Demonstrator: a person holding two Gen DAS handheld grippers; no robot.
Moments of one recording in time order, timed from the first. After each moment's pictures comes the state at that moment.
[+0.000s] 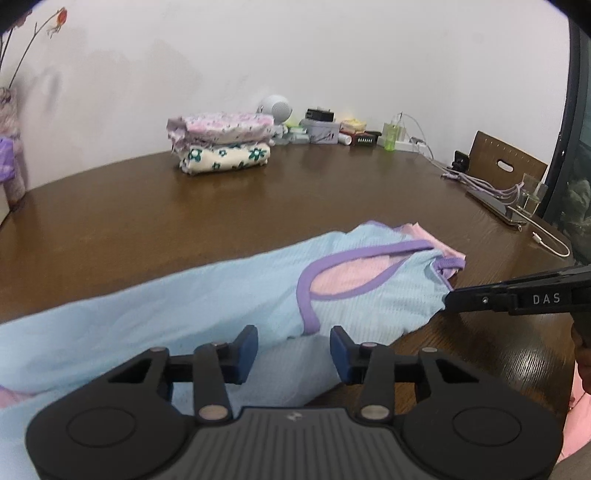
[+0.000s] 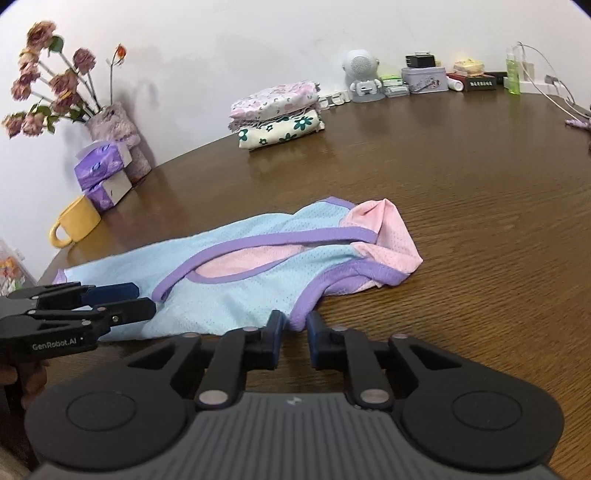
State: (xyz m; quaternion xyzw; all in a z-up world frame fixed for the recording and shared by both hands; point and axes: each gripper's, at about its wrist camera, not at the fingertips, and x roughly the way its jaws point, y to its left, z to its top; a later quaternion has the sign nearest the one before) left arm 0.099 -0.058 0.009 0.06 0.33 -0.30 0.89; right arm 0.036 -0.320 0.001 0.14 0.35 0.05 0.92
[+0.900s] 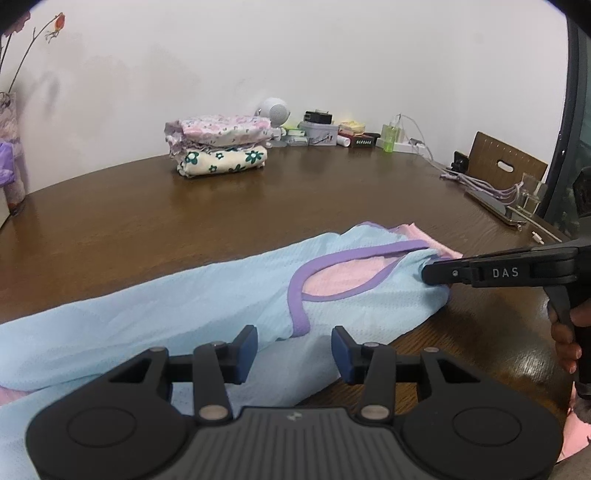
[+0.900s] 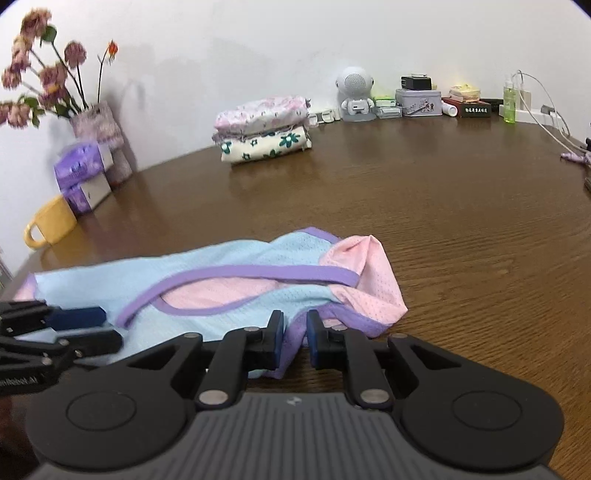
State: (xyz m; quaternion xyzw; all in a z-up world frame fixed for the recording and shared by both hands) left arm 0.094 -0.065 0.008 0.06 0.32 -0.30 0.90; right arm 0.065 -0.321 0.002 0.10 0.33 0.02 0.94
